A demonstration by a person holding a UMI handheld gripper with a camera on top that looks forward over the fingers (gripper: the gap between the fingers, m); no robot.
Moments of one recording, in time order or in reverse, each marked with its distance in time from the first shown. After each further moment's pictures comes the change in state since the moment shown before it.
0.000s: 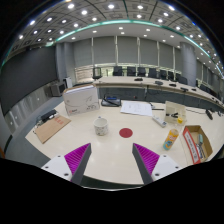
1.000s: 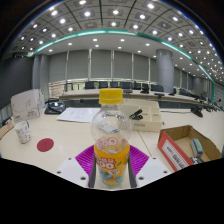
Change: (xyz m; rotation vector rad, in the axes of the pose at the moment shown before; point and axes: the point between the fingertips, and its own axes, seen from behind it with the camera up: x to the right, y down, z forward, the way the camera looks) arm 0.348 0.036 0.235 0.212 0.259 0.055
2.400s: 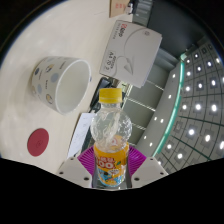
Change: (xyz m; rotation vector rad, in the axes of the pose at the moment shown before) arm -0.335 -0.144 0.056 0.171 0.314 -1.914
